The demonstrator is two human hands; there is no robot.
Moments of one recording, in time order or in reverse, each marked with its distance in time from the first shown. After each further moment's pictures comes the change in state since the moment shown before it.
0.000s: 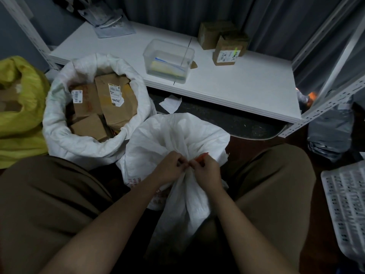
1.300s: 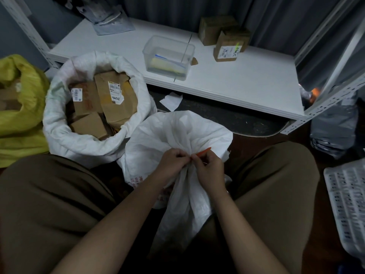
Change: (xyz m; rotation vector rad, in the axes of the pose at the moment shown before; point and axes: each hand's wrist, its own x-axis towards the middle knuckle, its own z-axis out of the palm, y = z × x) left_hand -0.011 0.032 -0.003 -0.393 0.129 -0.188; right_hand -0.007 -0.006 -0.003 0.180 0.112 -0.093
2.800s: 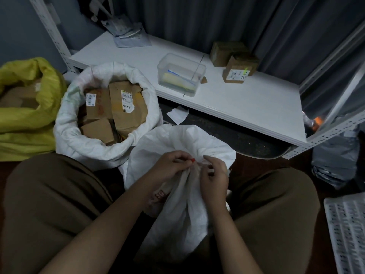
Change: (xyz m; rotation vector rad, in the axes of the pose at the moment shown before) left_hand -0.007 0.022 -0.033 -0.214 -0.131 0.100; right_hand 0.006 -0.014 -0.003 -0.112 0.171 -0.202
